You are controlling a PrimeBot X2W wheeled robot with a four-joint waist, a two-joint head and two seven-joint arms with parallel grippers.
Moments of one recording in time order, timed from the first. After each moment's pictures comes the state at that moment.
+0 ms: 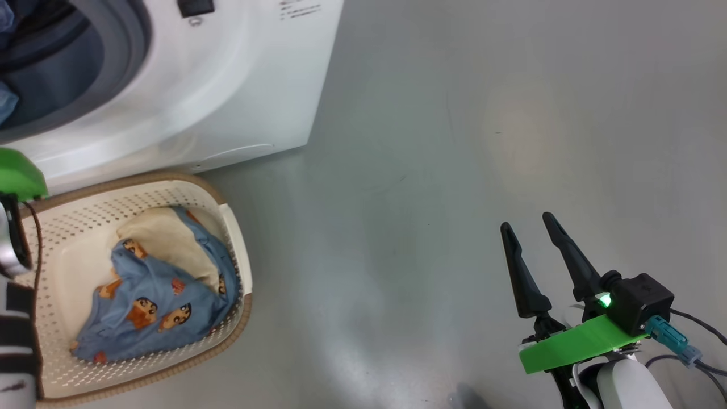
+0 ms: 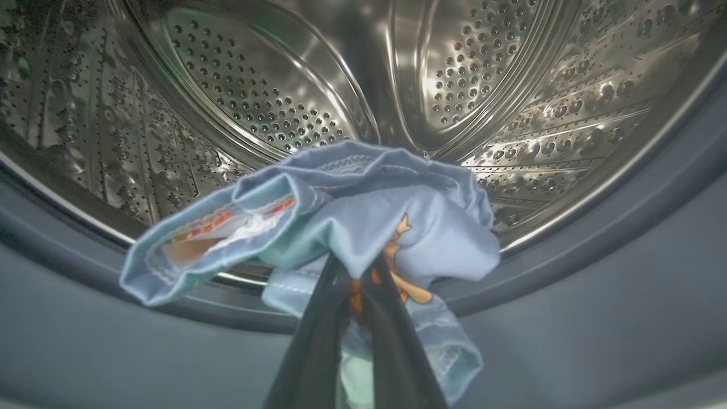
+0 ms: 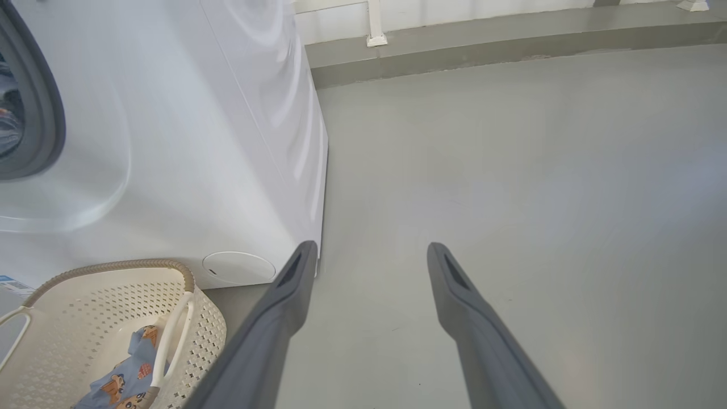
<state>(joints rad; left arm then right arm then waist) -0.75 0.26 0.11 0.54 -0.09 0.13 -0.25 -0.17 -0.05 0.09 0.09 0.23 0.13 -0.26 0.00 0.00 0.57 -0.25</state>
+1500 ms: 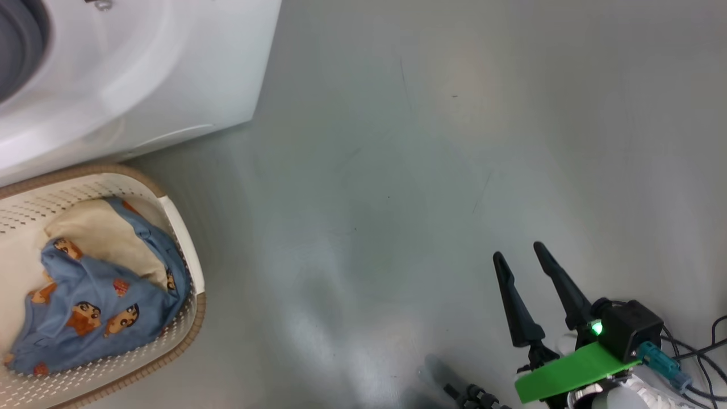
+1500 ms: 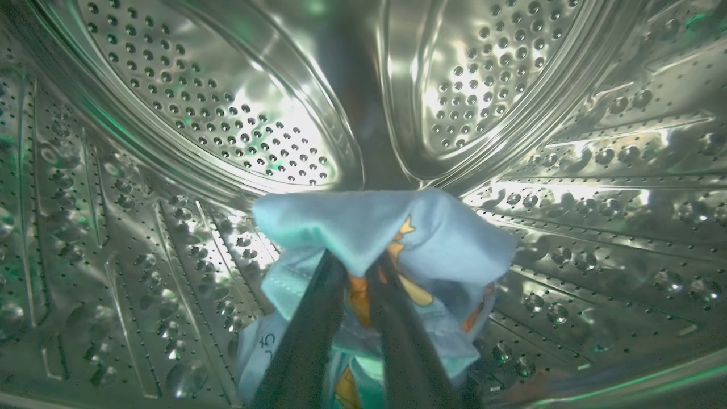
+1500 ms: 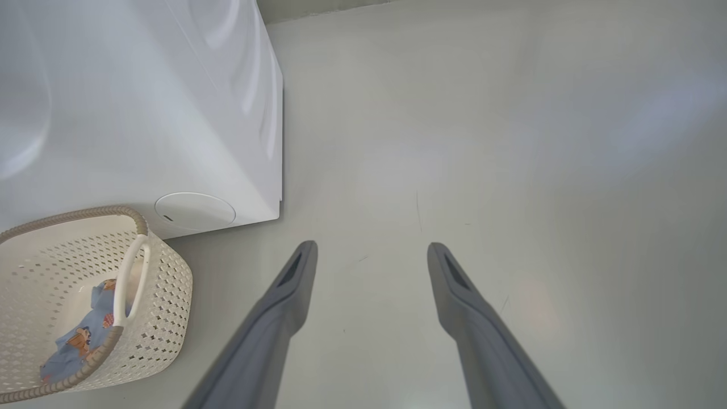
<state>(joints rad) -1.27 0.38 0.05 0.98 -0.08 0.06 -0.24 -0.09 -0.04 0.11 0.08 0.25 0.13 -0.26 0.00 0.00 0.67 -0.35</state>
